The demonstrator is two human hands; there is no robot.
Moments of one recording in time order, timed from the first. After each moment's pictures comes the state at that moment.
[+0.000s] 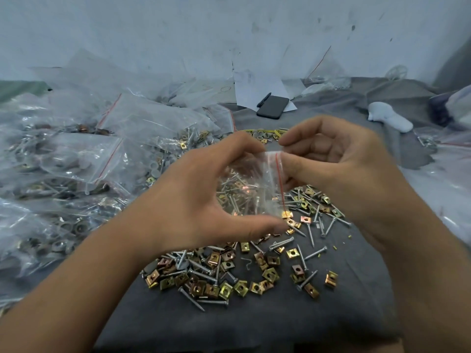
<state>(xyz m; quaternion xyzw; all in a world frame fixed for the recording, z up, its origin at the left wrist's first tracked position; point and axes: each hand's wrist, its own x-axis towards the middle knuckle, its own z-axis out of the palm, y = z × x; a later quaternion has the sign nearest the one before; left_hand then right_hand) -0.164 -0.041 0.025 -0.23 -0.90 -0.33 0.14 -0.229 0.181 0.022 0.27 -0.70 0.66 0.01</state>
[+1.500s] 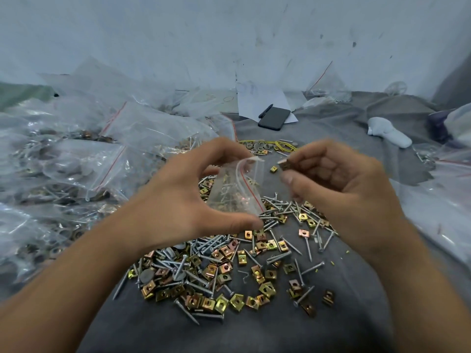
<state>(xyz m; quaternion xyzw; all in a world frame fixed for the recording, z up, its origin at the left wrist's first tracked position) -0.172 -0.058 0.022 -0.18 -0.89 -0.39 0.13 -0.234 0.189 0.007 0.33 -0.71 0.61 0.08</state>
